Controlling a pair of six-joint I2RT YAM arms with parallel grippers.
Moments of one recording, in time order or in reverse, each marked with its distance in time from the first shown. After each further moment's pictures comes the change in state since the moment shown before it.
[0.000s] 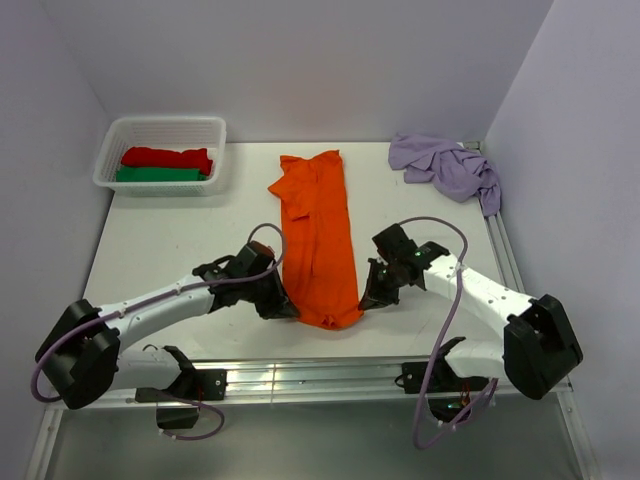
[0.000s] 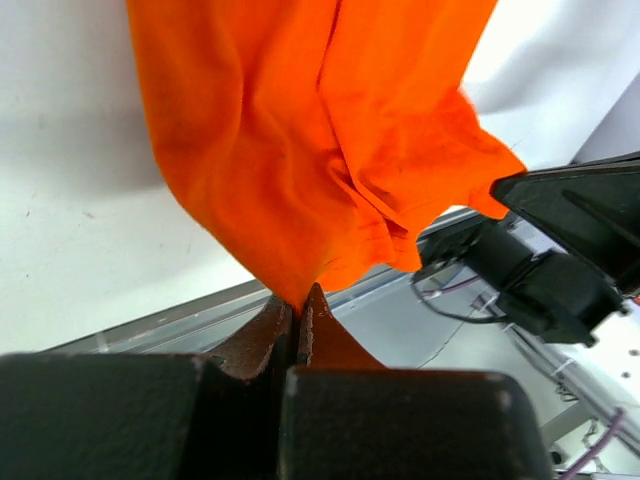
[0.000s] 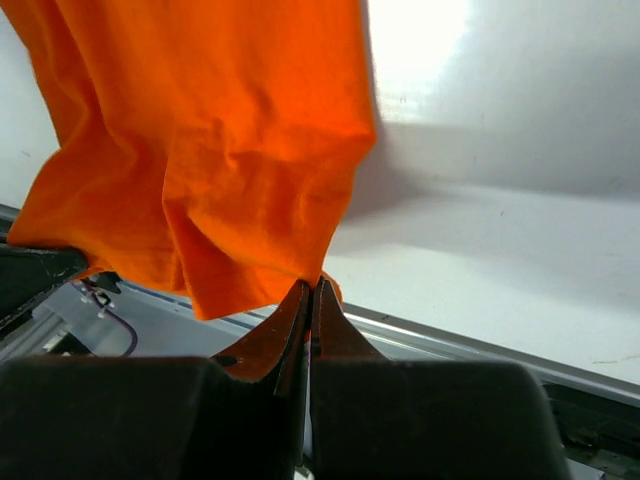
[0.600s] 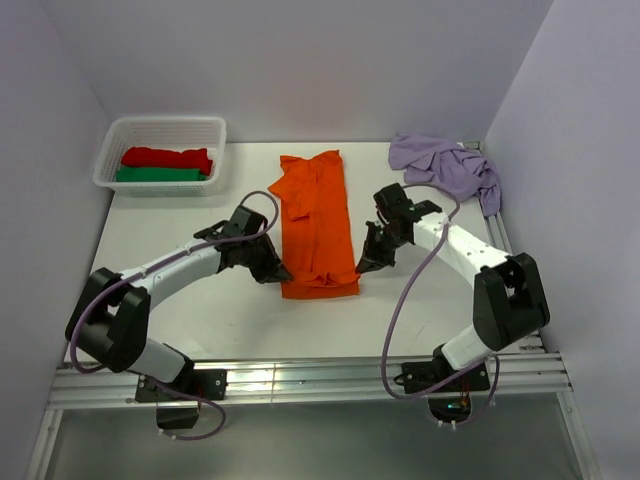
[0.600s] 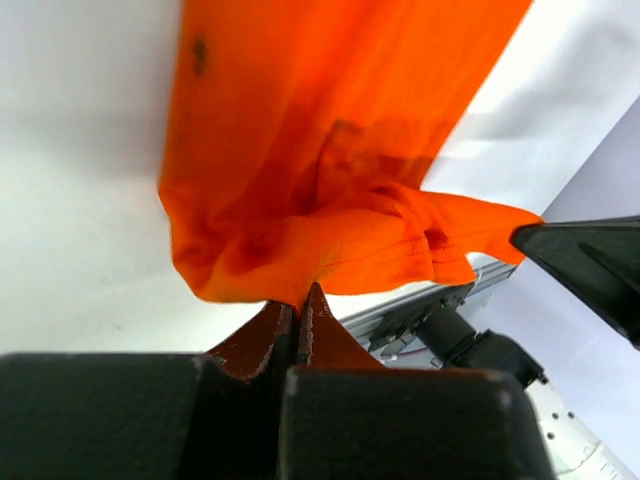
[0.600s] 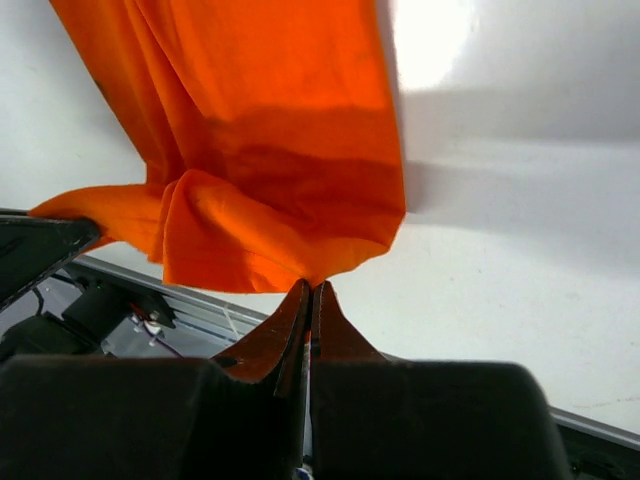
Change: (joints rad) left arm 0.235 0.217 0.220 -0.051 0.040 0.124; right arm -0.168 0.274 0.315 -0.071 -0.047 -0.140
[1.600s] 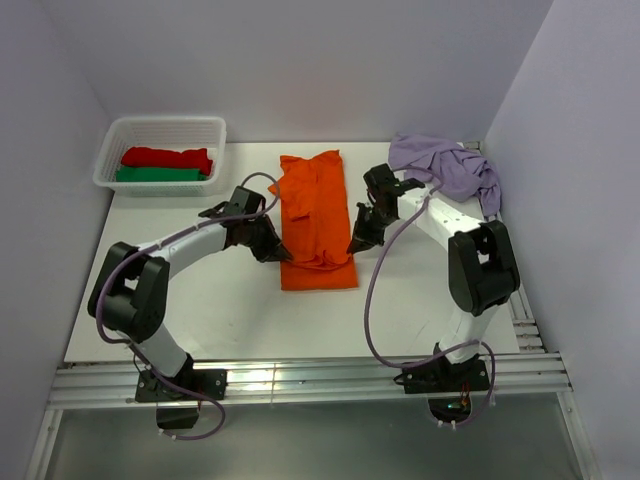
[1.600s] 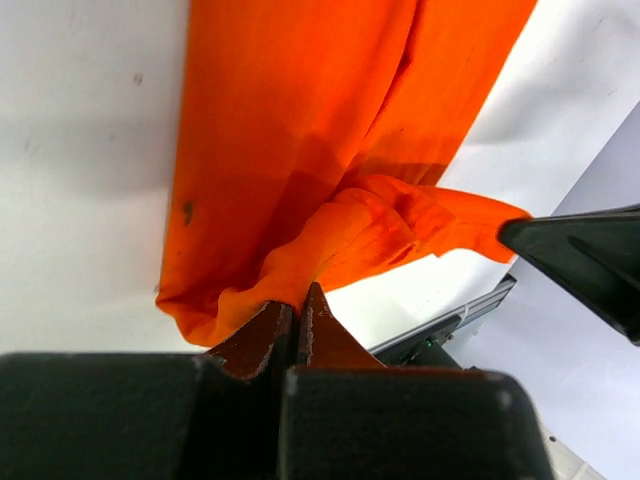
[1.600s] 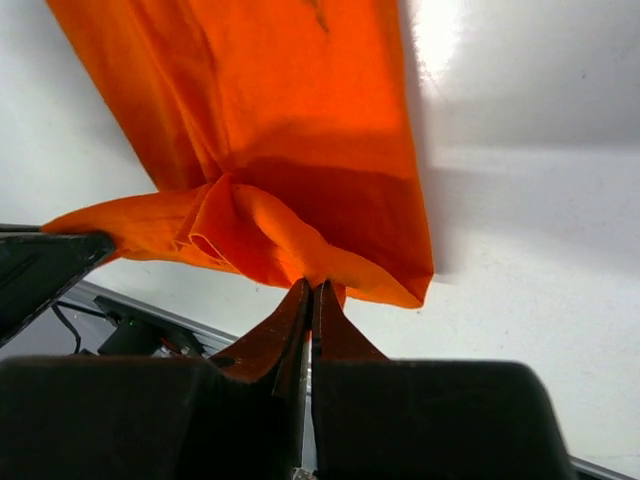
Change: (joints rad) left arm 0.099 0.182 0.152 0.024 0.033 0.095; right arm -0.029 0.256 0.252 -0.011 -0.009 -0.015
